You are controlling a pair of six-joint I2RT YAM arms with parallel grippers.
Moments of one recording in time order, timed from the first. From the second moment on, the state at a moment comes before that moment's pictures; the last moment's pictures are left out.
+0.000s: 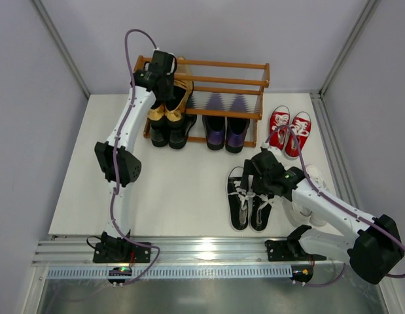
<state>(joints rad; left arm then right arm) -0.35 2.22 2.49 -1.07 -0.24 -0.18 0.61 1.09 0.73 -0.64 0.22 0.71</state>
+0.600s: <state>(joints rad) -0.35 2.24 2.49 -0.95 -0.28 -0.12 0.61 1.12 0.73 -0.63 0.23 0.71</state>
